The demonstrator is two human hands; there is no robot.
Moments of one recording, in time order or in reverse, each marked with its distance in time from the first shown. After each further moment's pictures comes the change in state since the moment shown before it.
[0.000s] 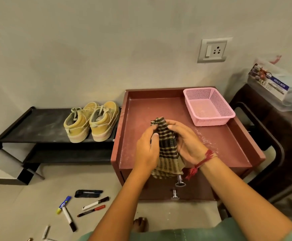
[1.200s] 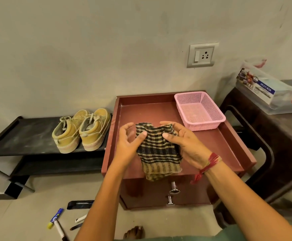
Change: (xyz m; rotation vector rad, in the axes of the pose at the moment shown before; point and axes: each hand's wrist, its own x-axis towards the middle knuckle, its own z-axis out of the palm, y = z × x) left_hand 0.037 -0.009 -0.027 -0.251 -0.105 -0.324; right_hand -0.009 -0.027 -0.010 -0.143 -0.082 -0.026
